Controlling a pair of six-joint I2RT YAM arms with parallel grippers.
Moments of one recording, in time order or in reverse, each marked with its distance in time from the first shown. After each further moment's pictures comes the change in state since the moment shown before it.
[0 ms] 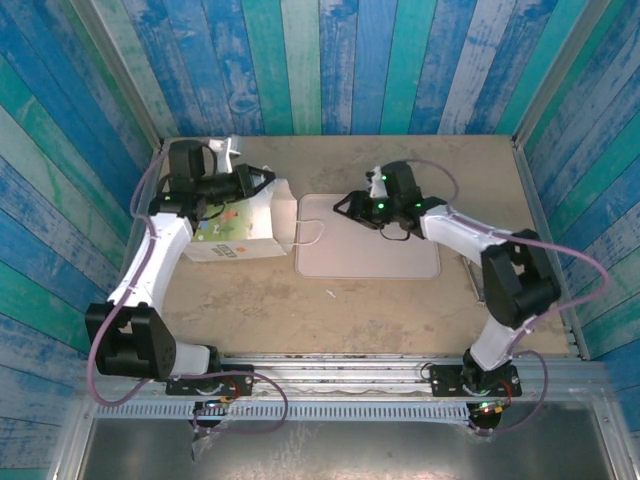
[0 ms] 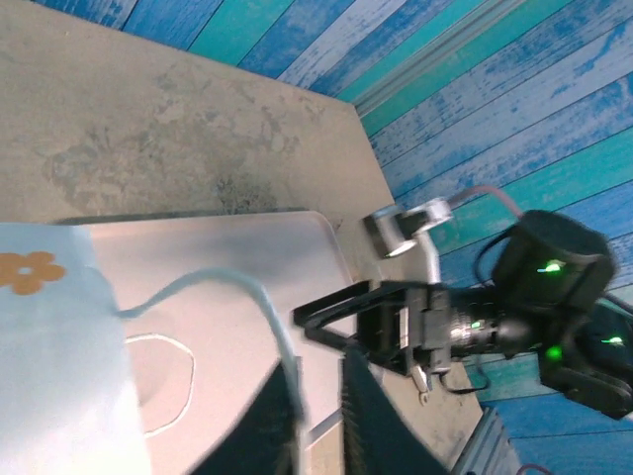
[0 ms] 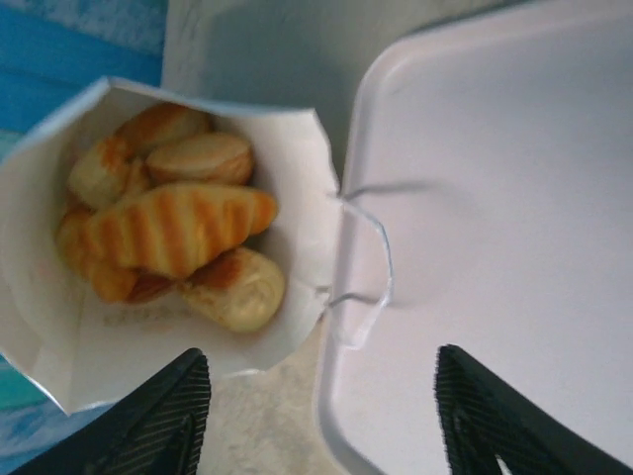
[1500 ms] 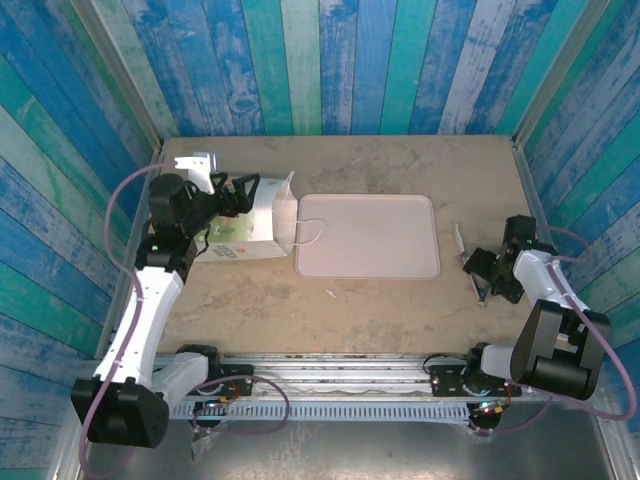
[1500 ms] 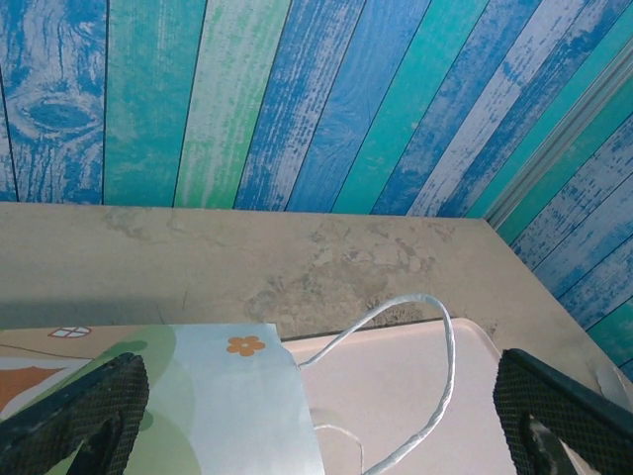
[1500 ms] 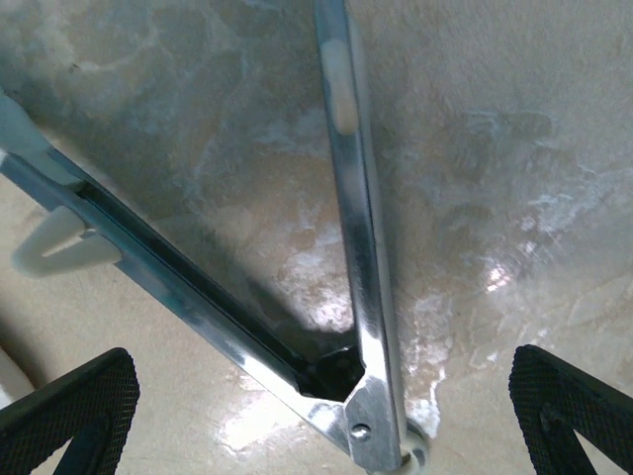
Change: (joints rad) left arm -0.005 -0.358 -0.261 0.212 -0.405 0.183; right arm -0.742 -0.413 -0.435 -0.597 0.435 -0.345
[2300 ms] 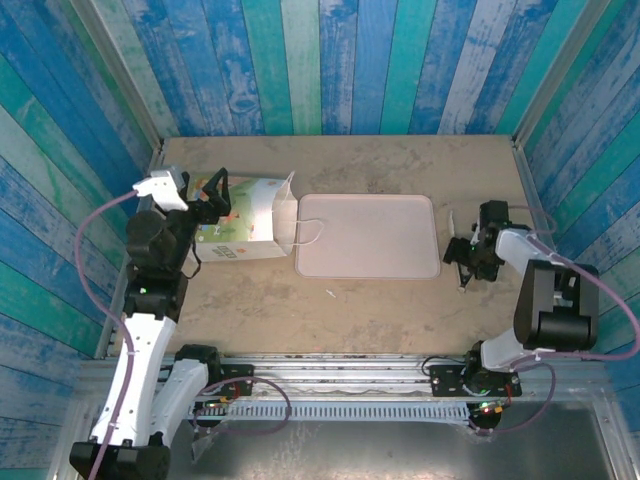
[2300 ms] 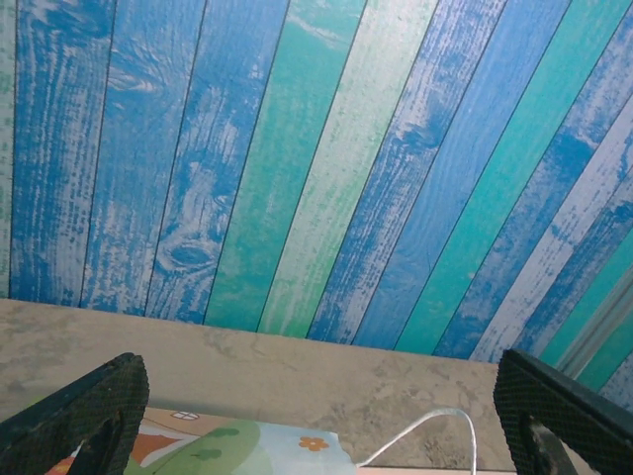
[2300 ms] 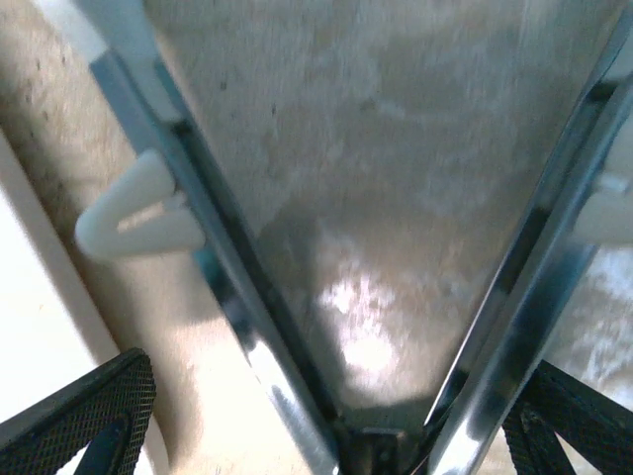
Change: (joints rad) left arm 0.000 -0.285 -0.120 0.122 -0.293 -0.061; right arm 0.156 0.258 0.124 0.111 -0.066 -0.096
